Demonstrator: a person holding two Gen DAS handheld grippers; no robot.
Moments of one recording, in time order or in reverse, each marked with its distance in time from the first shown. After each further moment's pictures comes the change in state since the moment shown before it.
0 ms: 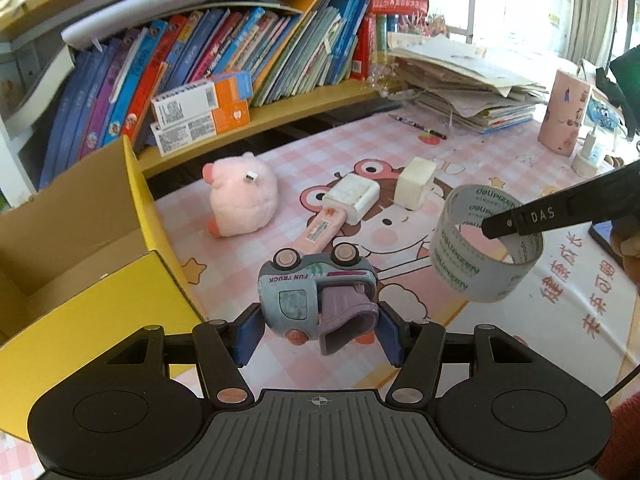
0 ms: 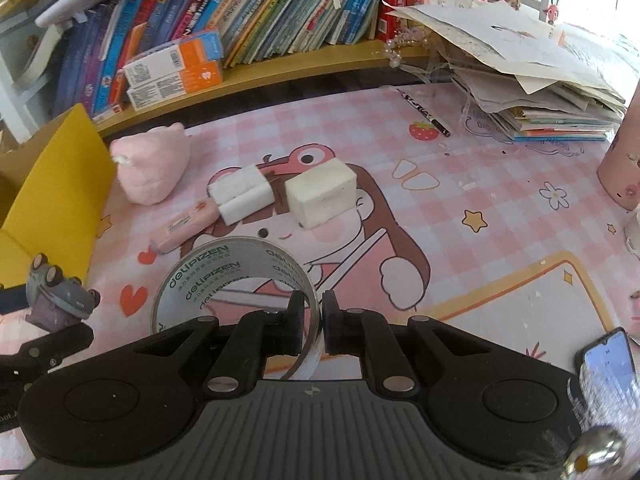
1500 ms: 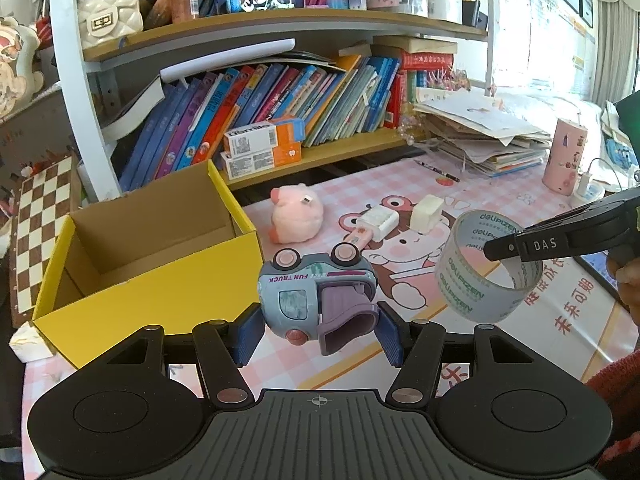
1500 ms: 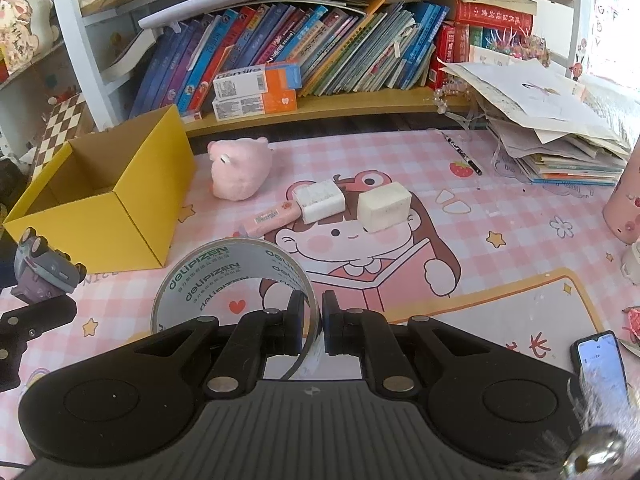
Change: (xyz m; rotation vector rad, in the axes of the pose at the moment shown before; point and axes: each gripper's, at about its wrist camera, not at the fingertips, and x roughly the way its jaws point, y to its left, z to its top) left arm -0.097 0.004 -0.036 -0.078 -0.125 0.100; right arm -0.070 0.040 -0.033 -0.116 -0.104 0.081
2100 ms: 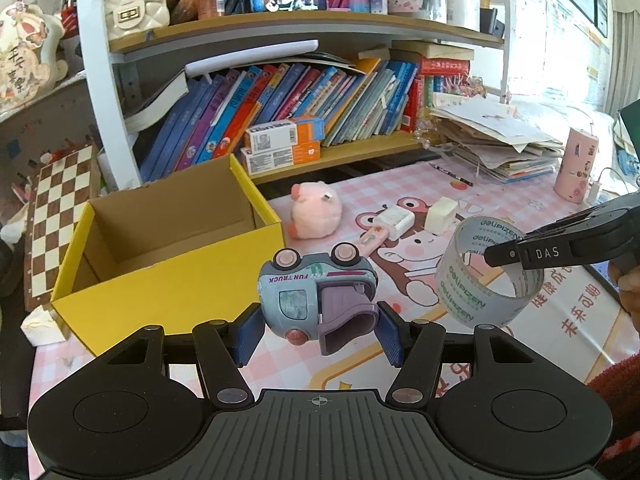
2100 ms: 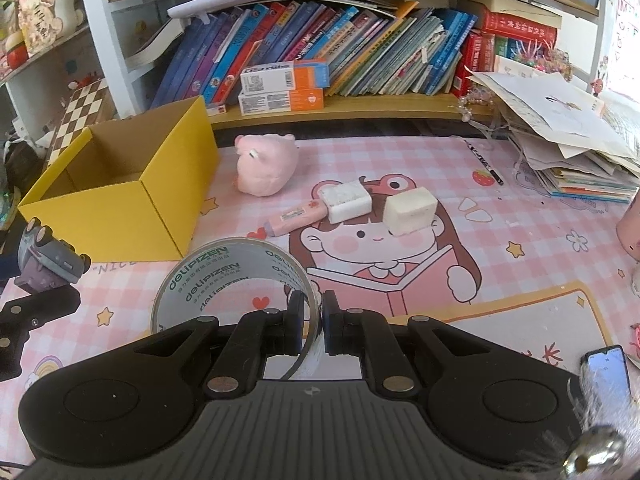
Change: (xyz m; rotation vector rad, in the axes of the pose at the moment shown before) left arm -0.013 0.011 -0.007 -0.044 -0.003 0.034; right arm 0.001 0.020 0.001 -0.059 0.006 0.032
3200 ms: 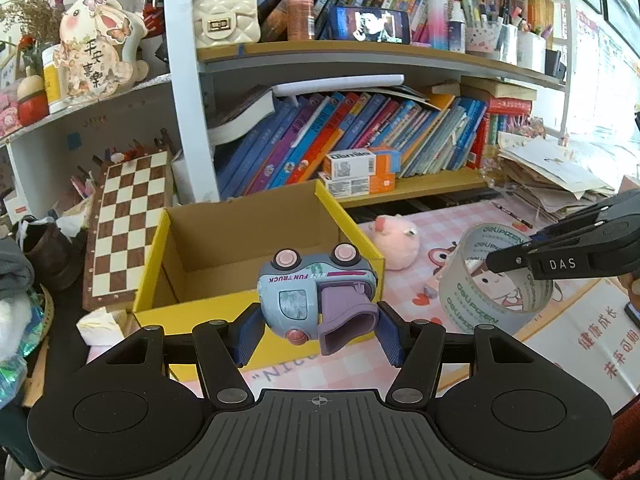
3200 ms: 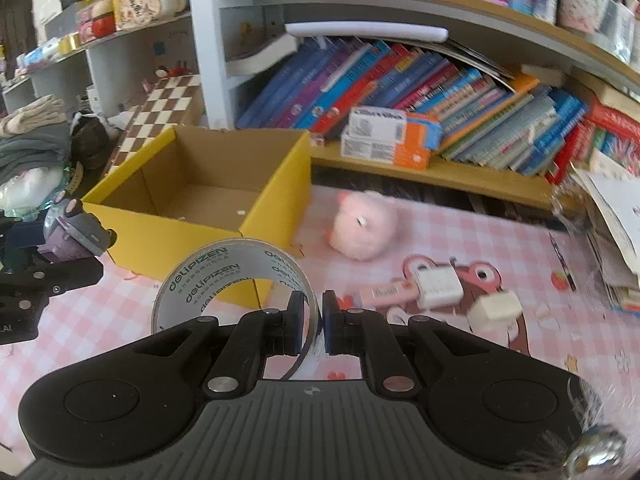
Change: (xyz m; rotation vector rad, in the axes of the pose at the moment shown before) left arm -0.017 0.059 0.013 -0.093 -0.064 0.137; right arm 0.013 0.064 0.058 -0.241 -0.054 0.163
